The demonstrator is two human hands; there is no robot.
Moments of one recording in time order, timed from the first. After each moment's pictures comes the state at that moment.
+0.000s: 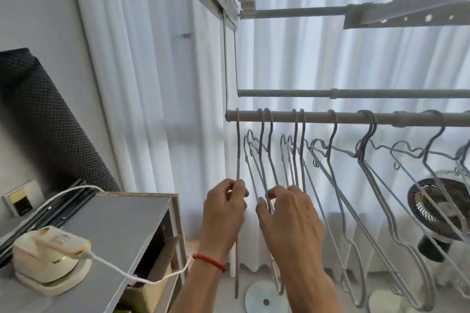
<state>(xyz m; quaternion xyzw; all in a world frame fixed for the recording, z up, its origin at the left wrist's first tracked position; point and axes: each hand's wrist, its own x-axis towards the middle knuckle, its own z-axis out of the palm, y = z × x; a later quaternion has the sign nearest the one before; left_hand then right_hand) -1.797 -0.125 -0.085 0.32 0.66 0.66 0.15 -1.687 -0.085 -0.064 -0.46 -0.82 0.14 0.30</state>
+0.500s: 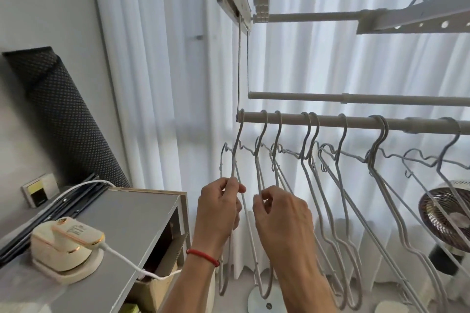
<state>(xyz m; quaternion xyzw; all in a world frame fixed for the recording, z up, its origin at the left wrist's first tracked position) -1.807 -0.145 -0.076 0.30 0.63 0.70 0.16 -1.701 -0.100 -0.063 -0.40 -0.83 0.19 0.34</state>
